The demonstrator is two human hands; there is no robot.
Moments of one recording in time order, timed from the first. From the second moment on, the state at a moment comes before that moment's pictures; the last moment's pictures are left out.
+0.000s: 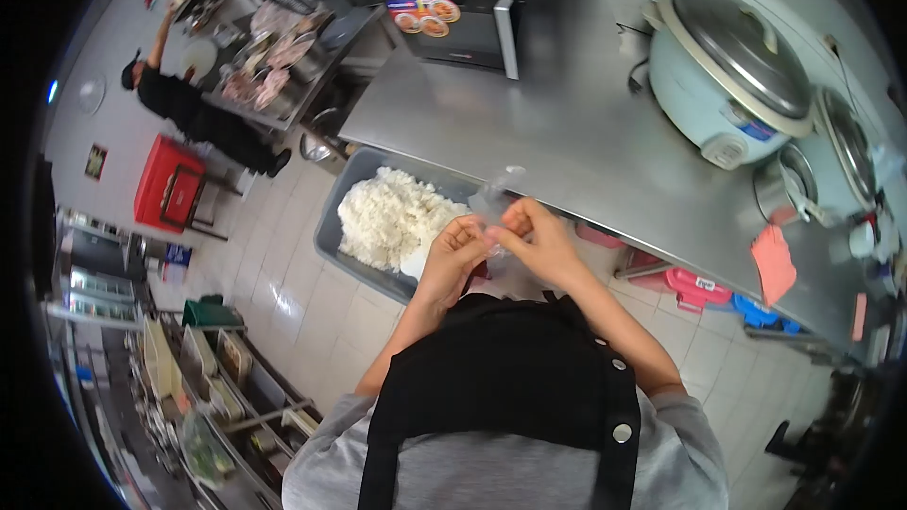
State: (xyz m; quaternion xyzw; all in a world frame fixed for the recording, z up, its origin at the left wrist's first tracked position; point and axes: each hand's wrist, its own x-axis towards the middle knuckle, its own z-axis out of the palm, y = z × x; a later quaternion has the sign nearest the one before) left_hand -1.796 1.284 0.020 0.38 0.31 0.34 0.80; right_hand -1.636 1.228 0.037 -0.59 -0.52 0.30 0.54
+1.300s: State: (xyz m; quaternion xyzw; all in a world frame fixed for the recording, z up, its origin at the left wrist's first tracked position) left_hand -1.695 1.288 0.027 0.88 0.12 0.23 0.41; right_hand -1.561 1.016 -0.251 -0.75 -0.23 0.57 0.26
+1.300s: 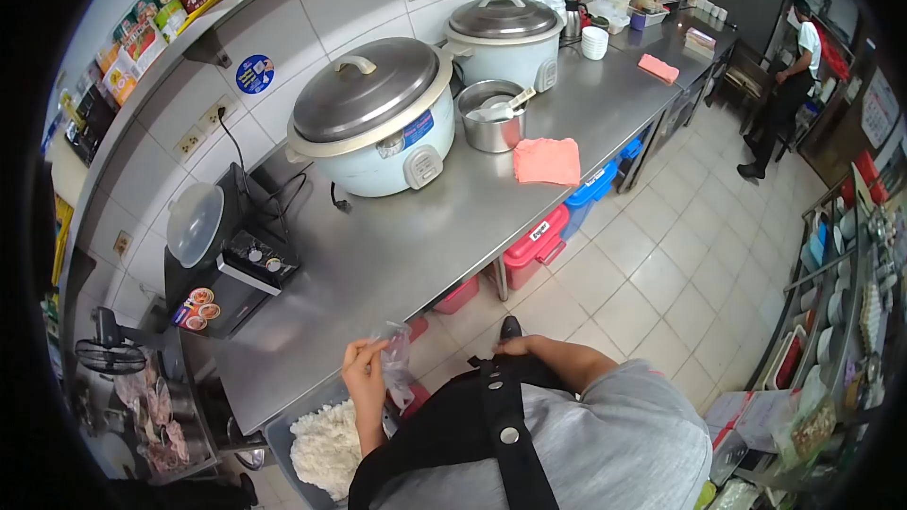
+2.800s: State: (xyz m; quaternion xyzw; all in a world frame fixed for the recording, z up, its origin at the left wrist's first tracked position) left_hand -1.656 1.264 0.071 0.92 0.08 0.32 0.20; right_hand -1.584 1.151 0.042 -0.46 -0.33 0.33 0.76
